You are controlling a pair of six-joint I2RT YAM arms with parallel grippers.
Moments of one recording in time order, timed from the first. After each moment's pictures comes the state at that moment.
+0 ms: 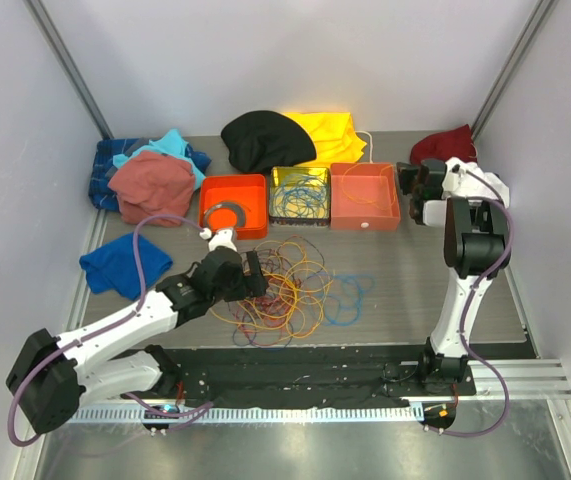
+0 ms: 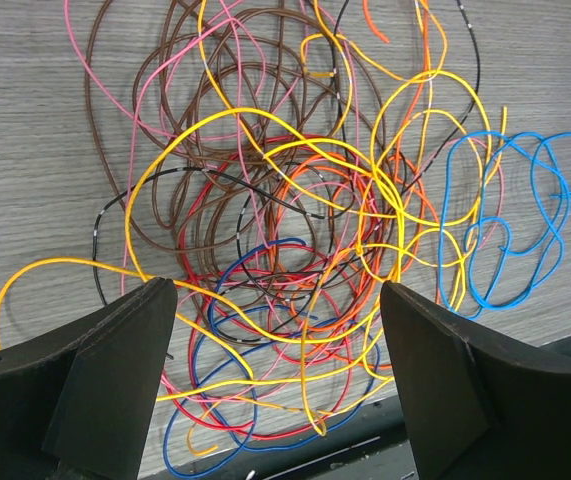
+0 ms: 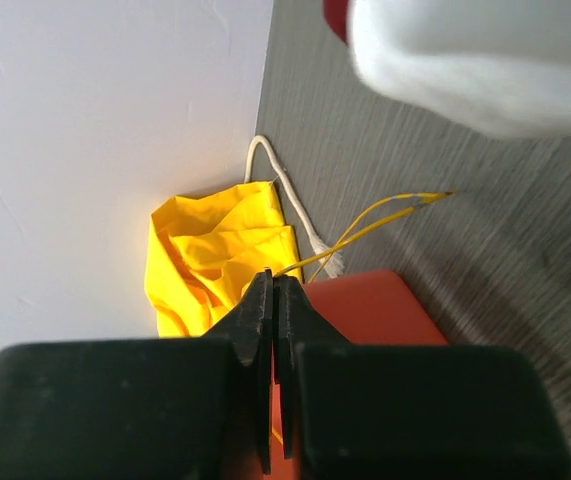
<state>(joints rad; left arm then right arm) -0.78 1.05 0.60 -0.33 -0.22 -0.79 -0.06 2.10 1.17 0.59 0.07 1.36</state>
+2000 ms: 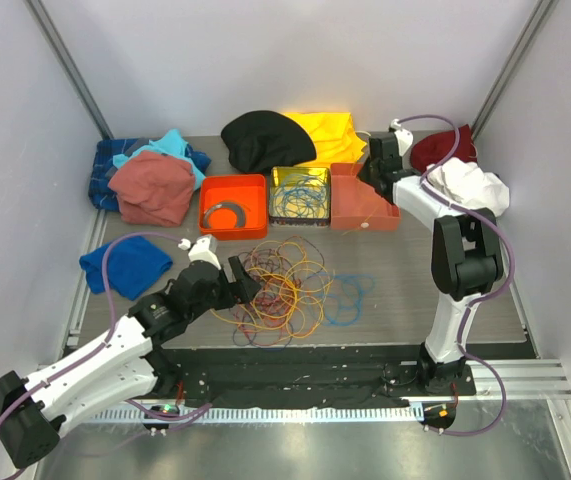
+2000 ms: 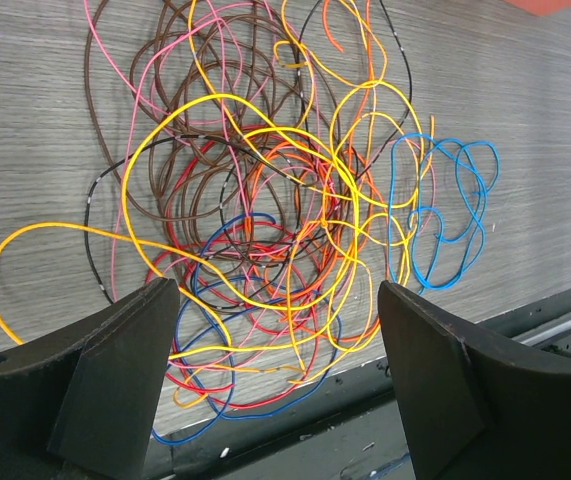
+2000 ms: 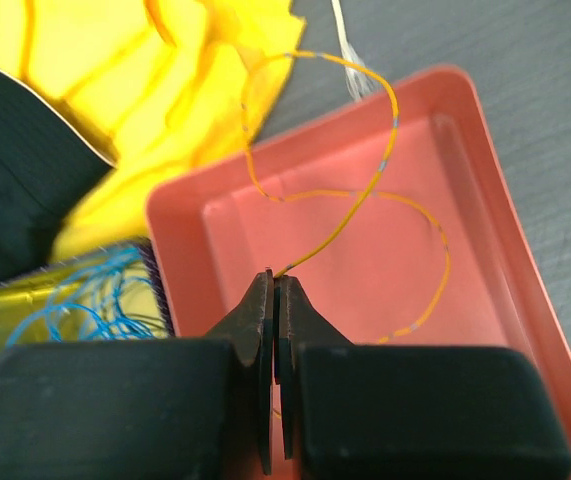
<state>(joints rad) -0.78 0.77 0.50 -0.36 -0.20 -0.86 0.24 1.91 1.40 -0.11 0.27 0.60</state>
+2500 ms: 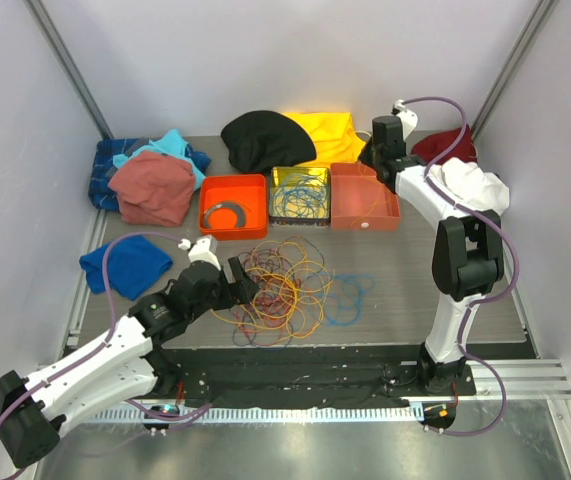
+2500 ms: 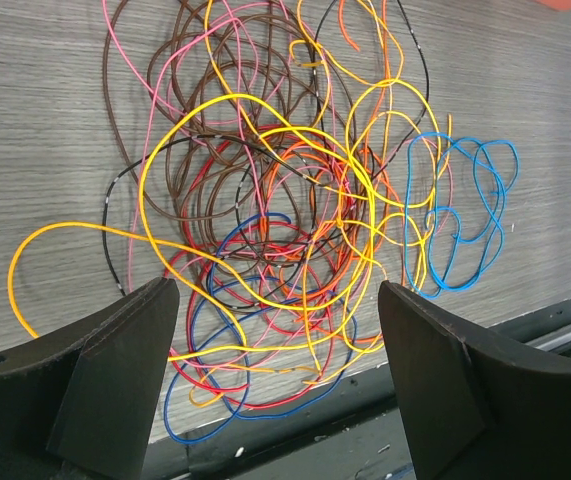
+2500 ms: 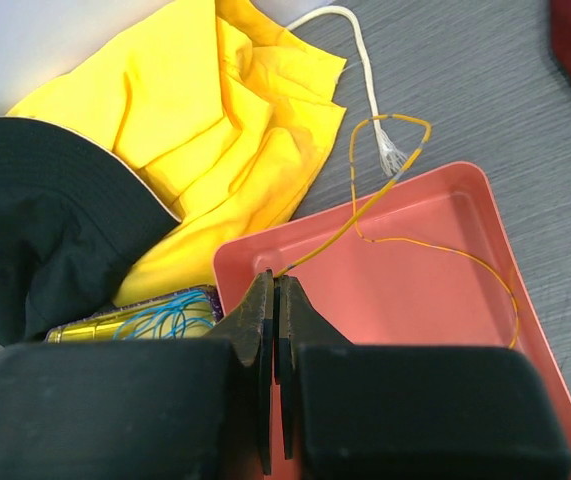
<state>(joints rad) -0.78 0.77 0.50 -0.37 -0.22 -0.84 0.24 1.91 1.54 -0.13 0.28 0.58</state>
